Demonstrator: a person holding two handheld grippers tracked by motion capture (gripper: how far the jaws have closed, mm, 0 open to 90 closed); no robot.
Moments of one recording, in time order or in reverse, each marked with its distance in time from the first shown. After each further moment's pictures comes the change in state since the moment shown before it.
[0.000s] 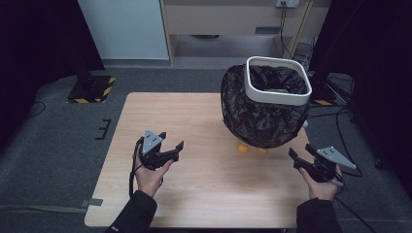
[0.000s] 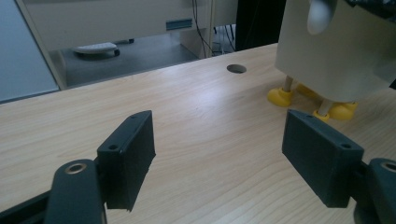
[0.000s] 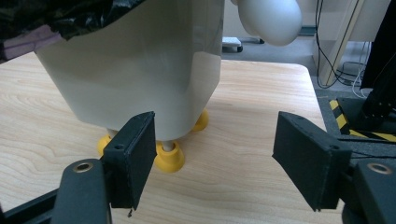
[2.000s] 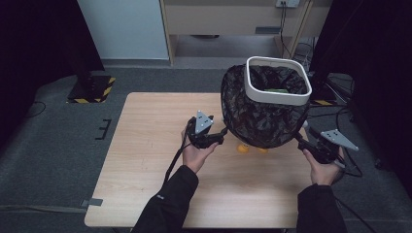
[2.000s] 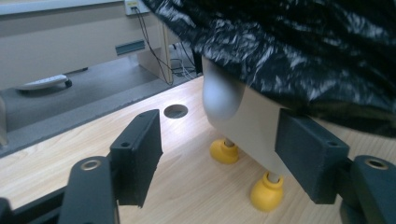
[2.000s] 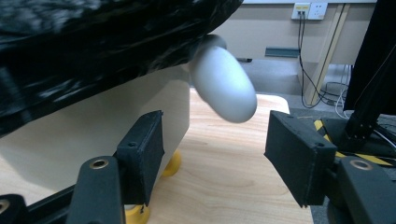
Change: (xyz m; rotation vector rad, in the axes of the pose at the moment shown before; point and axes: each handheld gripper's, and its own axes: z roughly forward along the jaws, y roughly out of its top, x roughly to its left) left arm -0.076 0.048 0.106 -0.031 -0.145 0.116; right arm -0.026 0.032 0.032 -0.063 -0.045 -0.028
